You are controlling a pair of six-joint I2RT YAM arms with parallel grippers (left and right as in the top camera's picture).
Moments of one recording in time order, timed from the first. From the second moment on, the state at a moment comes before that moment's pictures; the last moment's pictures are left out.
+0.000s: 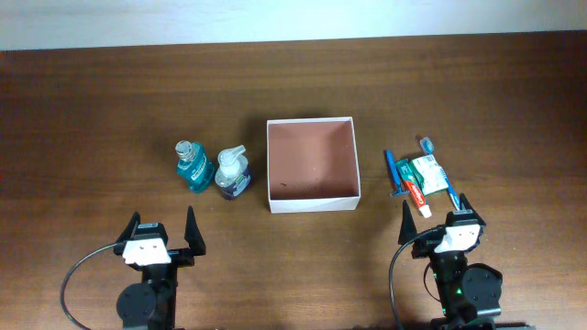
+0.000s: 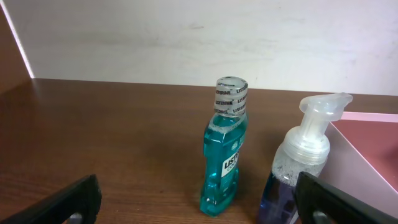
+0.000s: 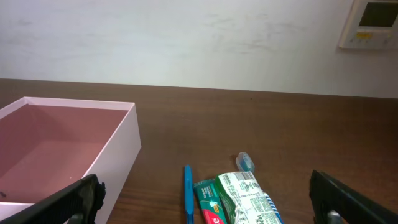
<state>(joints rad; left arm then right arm) 0.05 0.01 0.02 -0.08 0.00 -0.04 0.07 0.01 0.01 -0.07 0.01 -0.03</state>
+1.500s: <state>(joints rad) 0.05 0.66 0.90 -0.74 0.51 0.01 0.07 0.01 0.01 -0.07 0.01 -0.03</state>
